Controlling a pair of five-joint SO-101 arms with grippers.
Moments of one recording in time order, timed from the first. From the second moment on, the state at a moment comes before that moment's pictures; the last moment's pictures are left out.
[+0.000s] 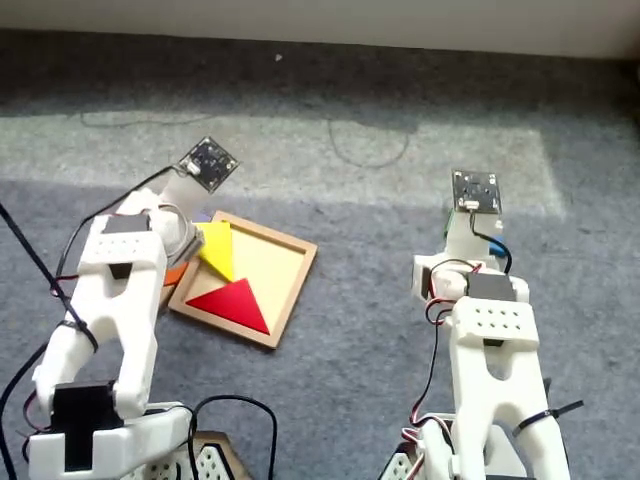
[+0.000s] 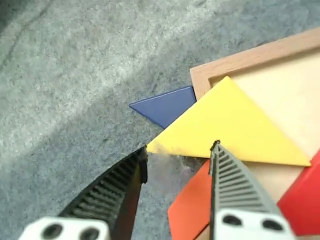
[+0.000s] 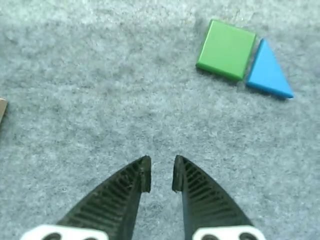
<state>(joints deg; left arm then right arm) -11.6 -10.8 41.7 38.7 -38.0 -2.0 -35.2 55.3 47.1 3.7</state>
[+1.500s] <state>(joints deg) -21.3 1.0 44.3 19.5 -20.6 -2.0 -35.2 55.3 47.1 3.7</state>
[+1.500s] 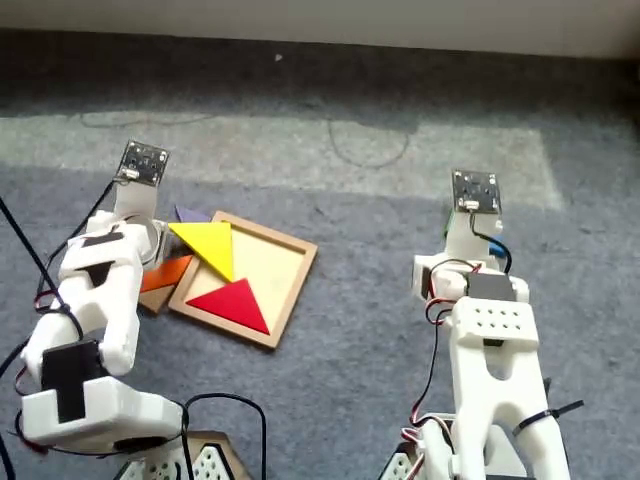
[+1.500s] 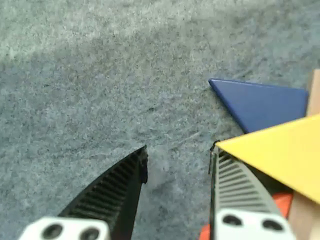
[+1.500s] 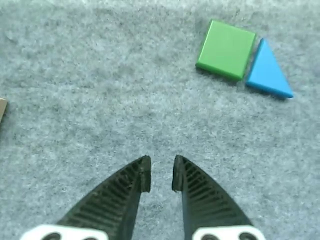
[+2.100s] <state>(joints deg) -5.1 2.2 38.3 19.4 -19.2 -2.0 -35.2 55.3 47.1 3.7</state>
